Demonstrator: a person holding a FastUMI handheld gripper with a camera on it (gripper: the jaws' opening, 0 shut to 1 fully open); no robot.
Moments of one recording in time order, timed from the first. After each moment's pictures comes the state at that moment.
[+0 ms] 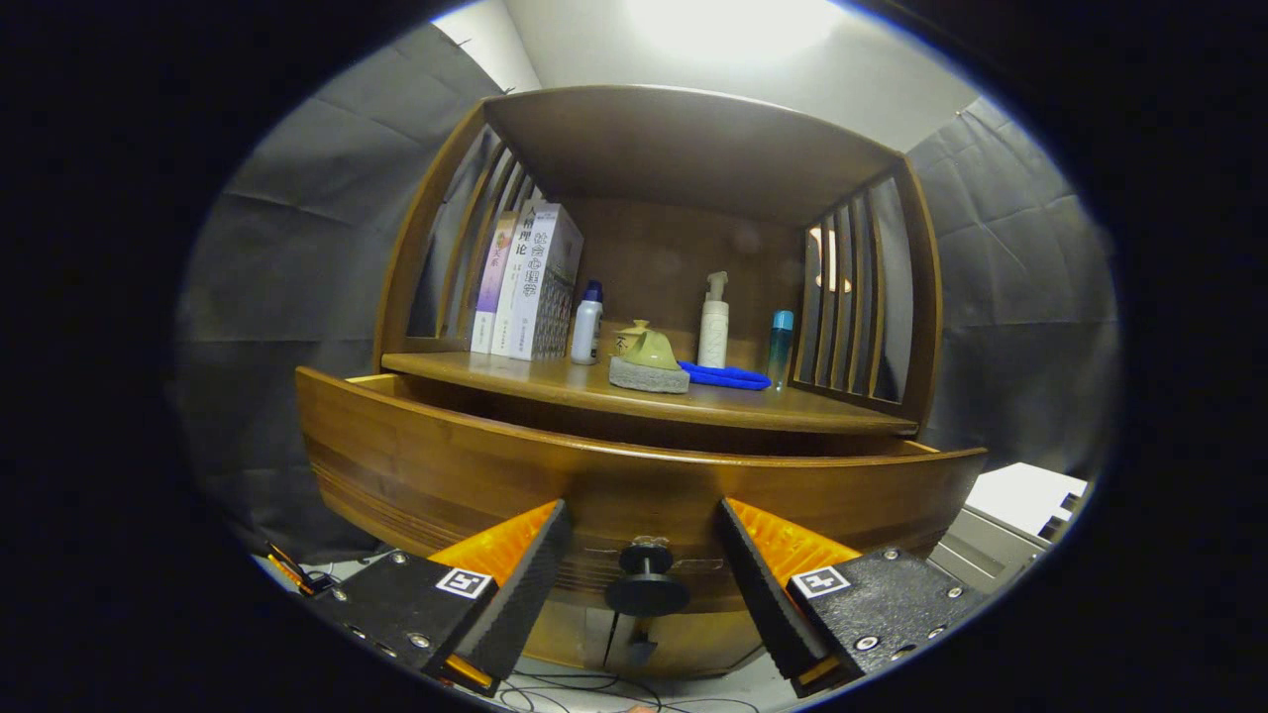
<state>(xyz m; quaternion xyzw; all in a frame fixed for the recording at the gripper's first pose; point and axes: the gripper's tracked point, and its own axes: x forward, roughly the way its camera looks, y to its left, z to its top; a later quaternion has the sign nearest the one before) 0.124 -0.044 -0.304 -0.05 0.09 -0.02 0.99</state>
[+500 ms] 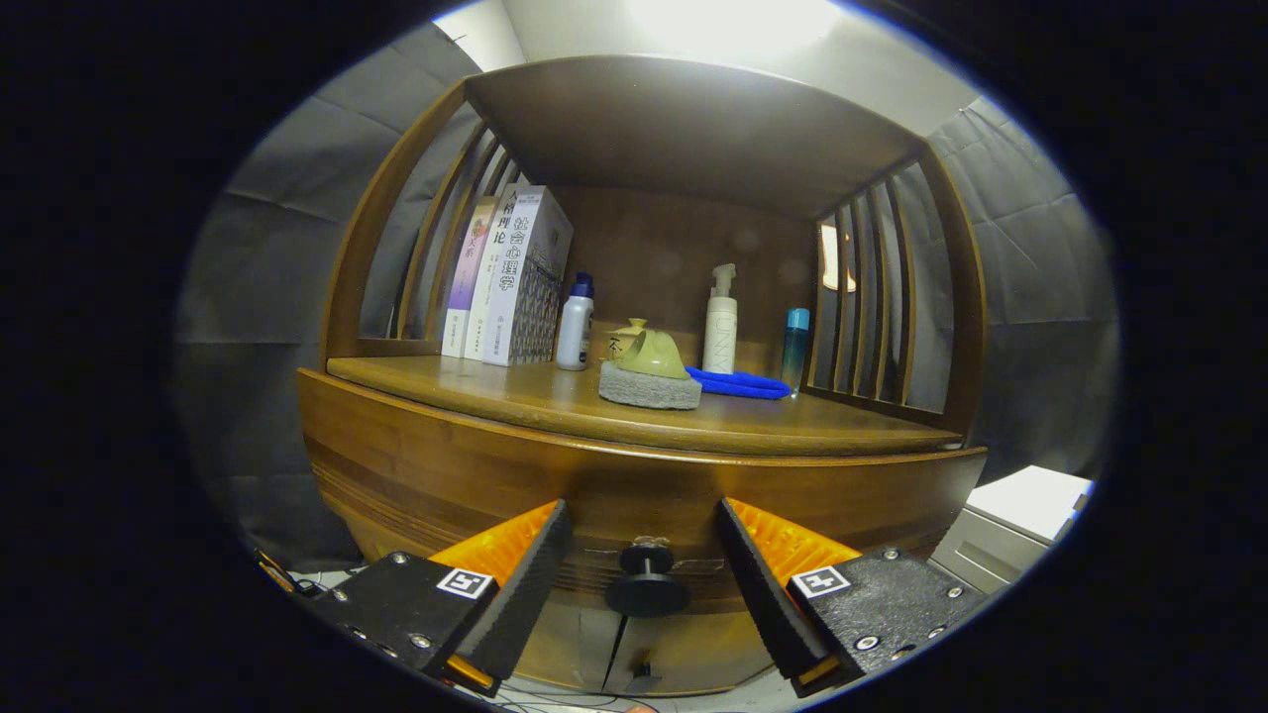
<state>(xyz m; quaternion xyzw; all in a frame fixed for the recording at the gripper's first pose) 0.186 -0.046 -0.316 -0.05 0.08 -0.02 0.99</state>
